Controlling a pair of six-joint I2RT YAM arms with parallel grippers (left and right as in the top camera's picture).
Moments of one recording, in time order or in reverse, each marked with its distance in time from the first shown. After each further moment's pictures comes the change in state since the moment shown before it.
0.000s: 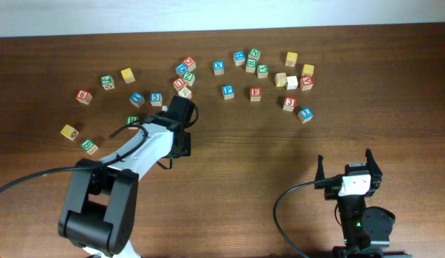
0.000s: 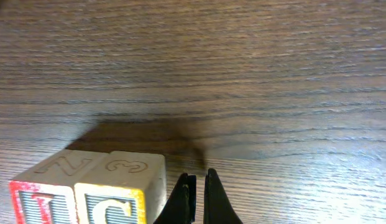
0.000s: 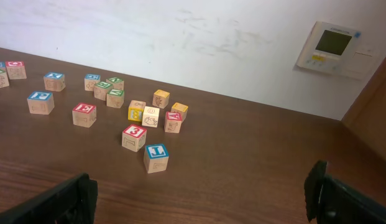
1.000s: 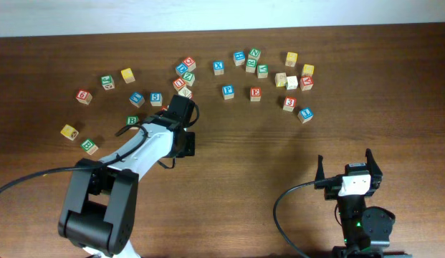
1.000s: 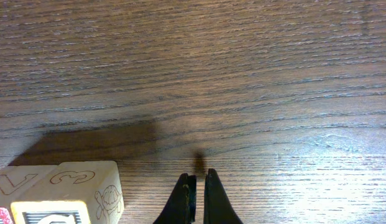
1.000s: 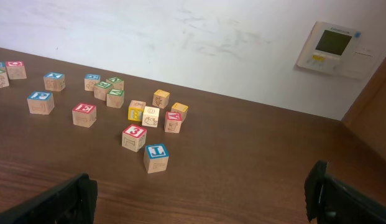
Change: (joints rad) left arm 0.000 0.000 0.000 0.029 0.117 0.040; right arm 0.000 0.000 0.000 0.000 0.000 0.000
